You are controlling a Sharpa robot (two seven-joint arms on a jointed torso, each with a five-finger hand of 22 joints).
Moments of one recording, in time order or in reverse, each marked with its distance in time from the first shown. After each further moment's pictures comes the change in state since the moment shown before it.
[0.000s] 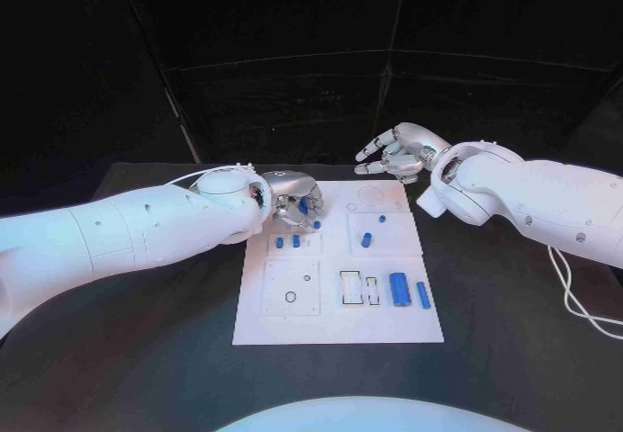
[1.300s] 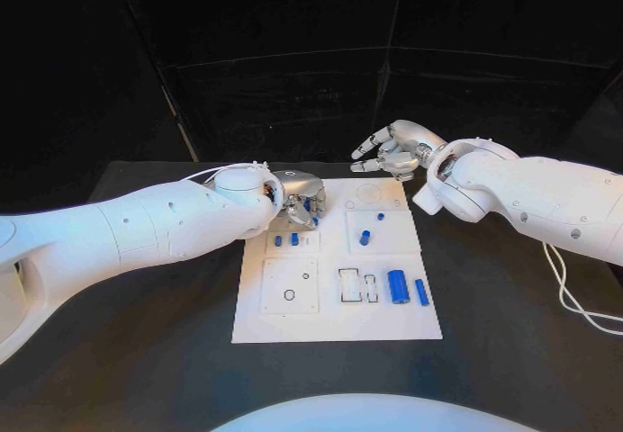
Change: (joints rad) left arm -0.013 0.087 0.002 -0.094 -0.047 0.048 -0.028; left_hand 0.011 0.020 0.018 0.016 0.000 0.079 -0.007 -0.023 -0.041 0.083 -0.004 -0.032 -0.048 0.004 0.004 0.009 -0.017 0.000 0.025 -0.004 0.029 0.027; right arm 0.000 0.005 0.000 0.001 0.000 0.000 0.000; right_hand 0.004 0.004 0.000 0.000 0.006 0.000 0.000 0.004 0.000 0.000 0.000 0.000 0.000 0.000 0.000 0.000 0.000 0.000 0.000 0.000 0.000 0.000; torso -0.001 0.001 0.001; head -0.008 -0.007
